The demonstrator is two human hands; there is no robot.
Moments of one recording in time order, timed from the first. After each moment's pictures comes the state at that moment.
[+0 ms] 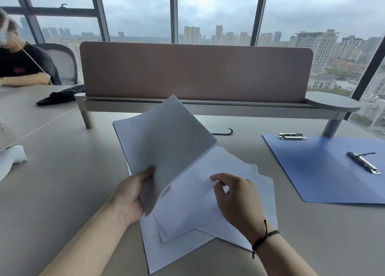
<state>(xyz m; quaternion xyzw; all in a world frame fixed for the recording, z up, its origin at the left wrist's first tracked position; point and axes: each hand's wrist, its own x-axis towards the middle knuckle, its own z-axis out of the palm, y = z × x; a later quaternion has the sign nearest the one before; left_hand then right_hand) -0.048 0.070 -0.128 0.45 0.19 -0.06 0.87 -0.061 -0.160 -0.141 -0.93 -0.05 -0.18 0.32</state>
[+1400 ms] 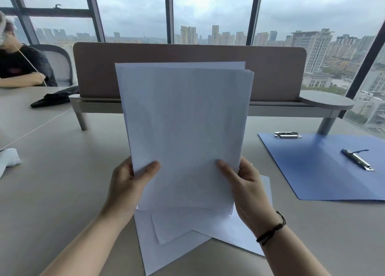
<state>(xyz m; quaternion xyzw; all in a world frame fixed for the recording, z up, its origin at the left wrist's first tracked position) -0.060 0.066 -0.122 0.65 -0.04 0.18 0.74 -0.060 -0.172 -0.118 -0.59 -0.09 -0.06 0.80</state>
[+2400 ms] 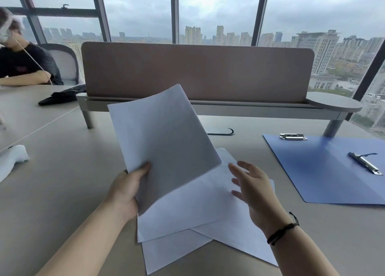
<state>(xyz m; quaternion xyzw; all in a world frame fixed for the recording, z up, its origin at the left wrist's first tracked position) -0.041 0.081 -0.137 0.51 0.17 0.04 0.84 -0.050 -0.180 -0.118 -0.70 0.14 -0.02 0.70</state>
